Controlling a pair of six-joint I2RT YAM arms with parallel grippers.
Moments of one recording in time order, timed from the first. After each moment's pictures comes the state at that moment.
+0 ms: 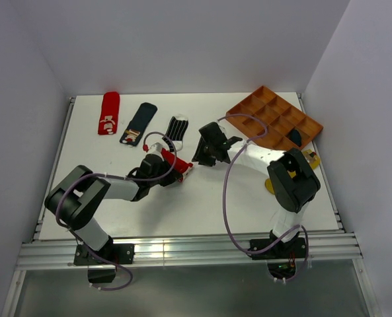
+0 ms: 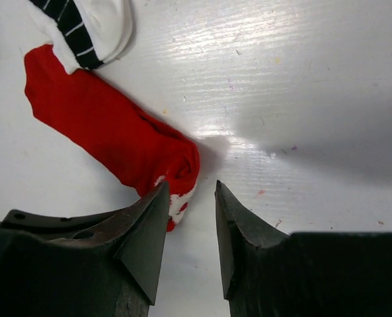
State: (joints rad) left arm -0.64 1.64 0.55 0.50 0.02 -0.91; right arm 0.61 1.78 1.16 -0.30 0.02 0.92
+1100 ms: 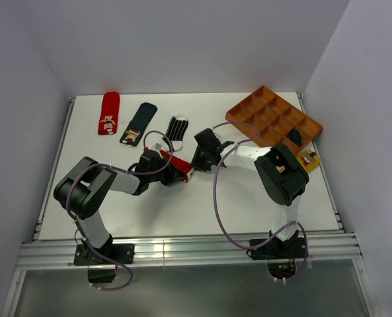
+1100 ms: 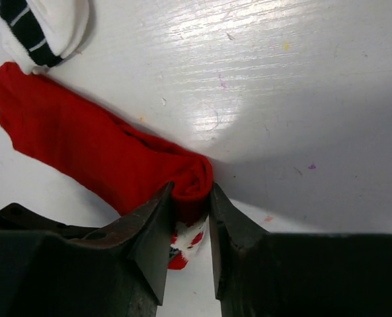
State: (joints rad) left arm -0.55 1.76 0.60 0.54 0.30 -1.14; right arm 0.64 1.89 1.13 -0.21 -0.01 0.98
